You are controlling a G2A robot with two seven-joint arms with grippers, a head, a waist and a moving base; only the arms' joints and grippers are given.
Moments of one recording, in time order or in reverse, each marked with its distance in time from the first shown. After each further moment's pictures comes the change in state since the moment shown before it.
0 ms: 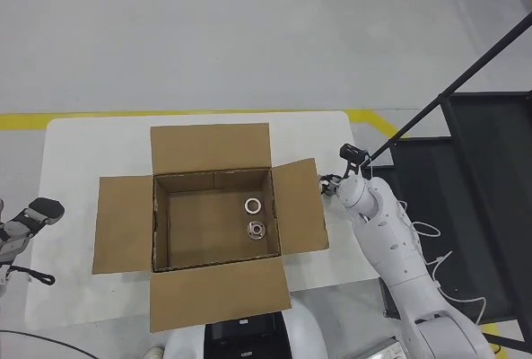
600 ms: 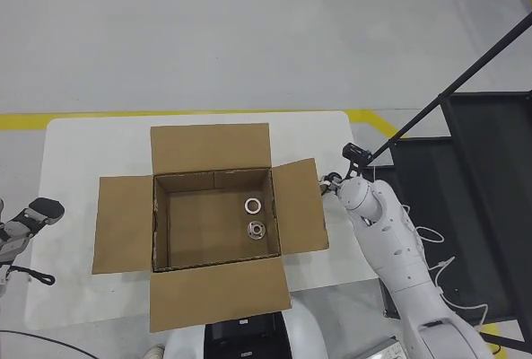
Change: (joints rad) left arm 0.000 0.000 0.000 0.000 0.000 0.000 0.000; right arm -0.060 0.004 0.034 -0.102 0.025 0.020 -0.024
